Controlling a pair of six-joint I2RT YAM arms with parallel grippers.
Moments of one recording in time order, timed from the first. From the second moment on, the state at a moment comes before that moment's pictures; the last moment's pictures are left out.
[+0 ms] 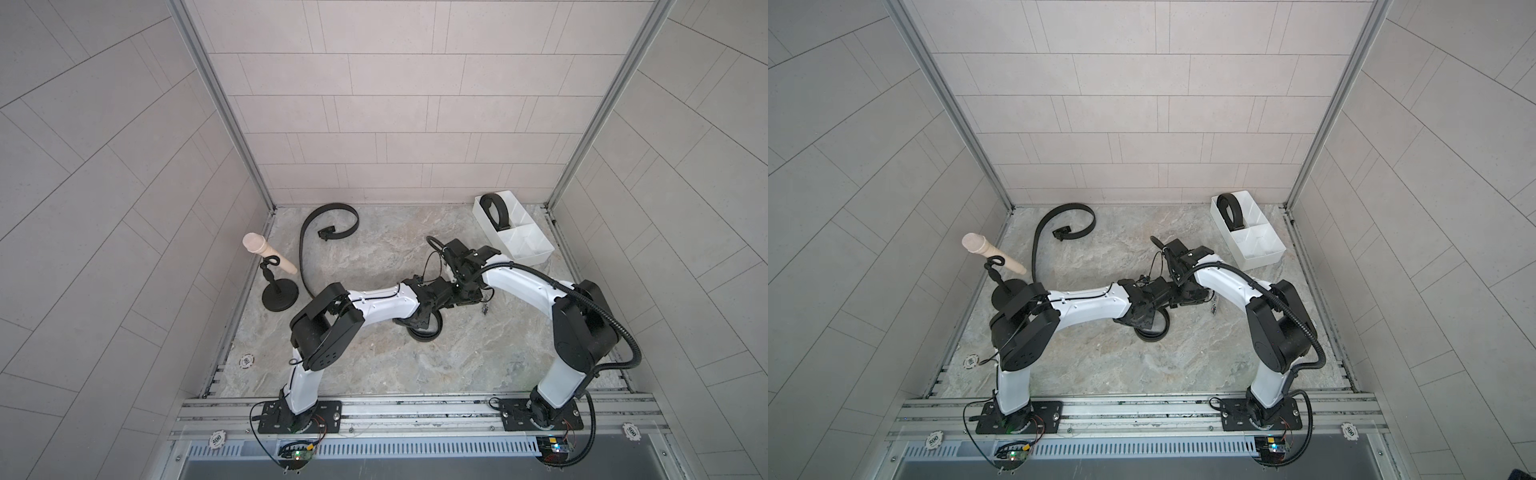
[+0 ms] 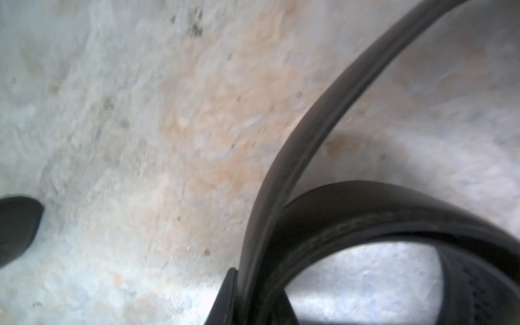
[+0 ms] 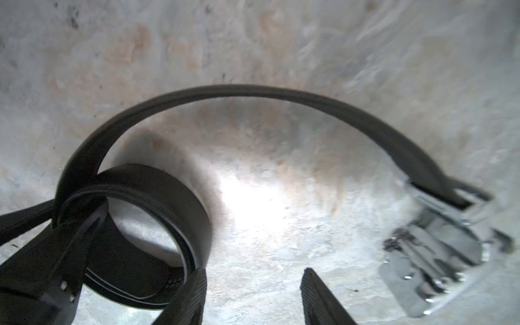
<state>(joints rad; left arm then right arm) -0.95 1.97 1.32 -0.81 -0.29 -0.74 0.50 1.73 1.28 -0.97 -0.06 0.36</state>
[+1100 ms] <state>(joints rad) -0.71 2.26 1.78 -1.04 -0.37 -0.44 0.43 1.81 1.18 -0.80 -0.22 0.32</state>
